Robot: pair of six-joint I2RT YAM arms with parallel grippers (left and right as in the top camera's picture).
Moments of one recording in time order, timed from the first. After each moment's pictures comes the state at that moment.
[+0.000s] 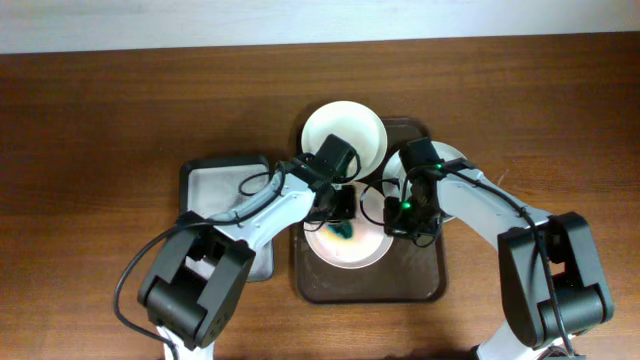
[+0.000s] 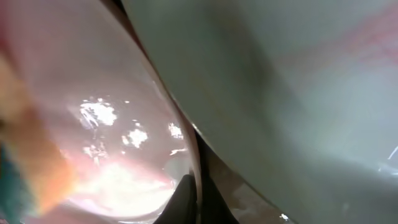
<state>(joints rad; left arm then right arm) -0.63 1.96 1.28 -0.60 0.21 -0.58 0.26 1.80 1.02 -0.76 -0.31 0.36</state>
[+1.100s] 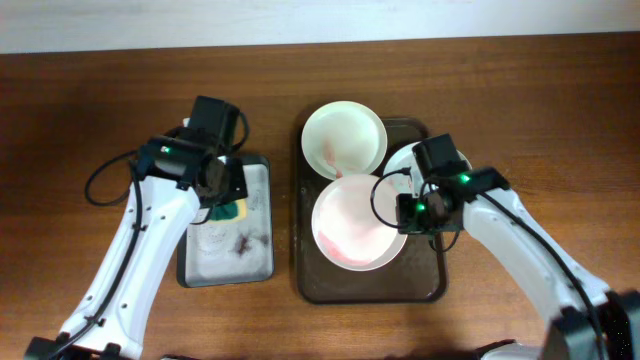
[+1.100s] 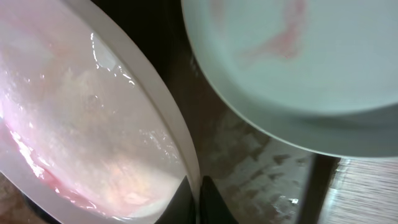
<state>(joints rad) -0.28 1.52 1.41 -1.18 -0.15 -0.42 0.27 1.49 1.01 -0.87 -0.16 0.28</state>
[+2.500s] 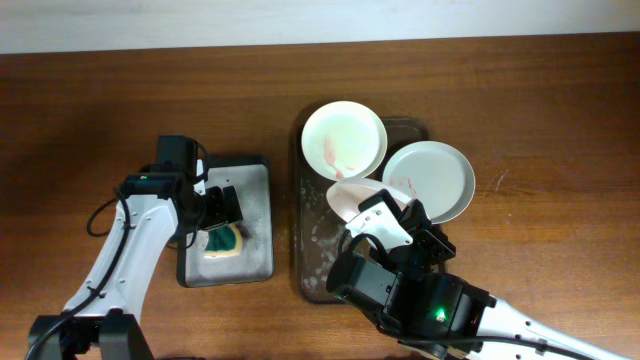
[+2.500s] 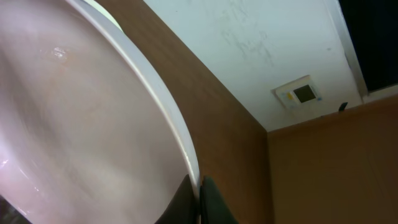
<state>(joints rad) -0.03 1.53 1.04 -0.89 0.06 -0.29 1.09 1.15 1.01 -0.98 1.14 0.16</state>
